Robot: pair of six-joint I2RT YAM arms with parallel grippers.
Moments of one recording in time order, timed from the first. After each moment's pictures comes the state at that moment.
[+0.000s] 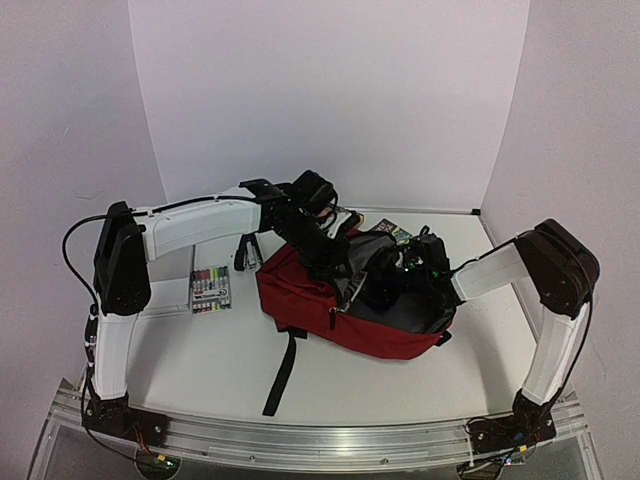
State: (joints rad) left arm -0.90 2.11 1.93 -0.76 0.41 -0.36; right arm 0.54 1.90 0.88 0.53 -0.49 1.40
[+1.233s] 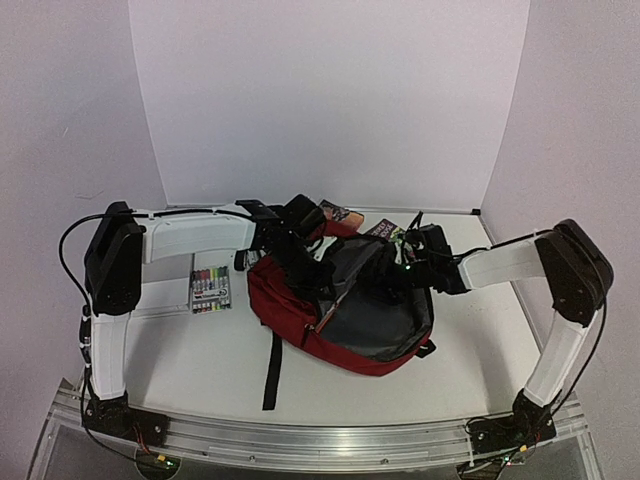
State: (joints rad) left arm -0.88 2.05 1.70 -0.69 0.40 -0.40; right arm 0.54 1.81 0.95 0.20 -0.52 1.02
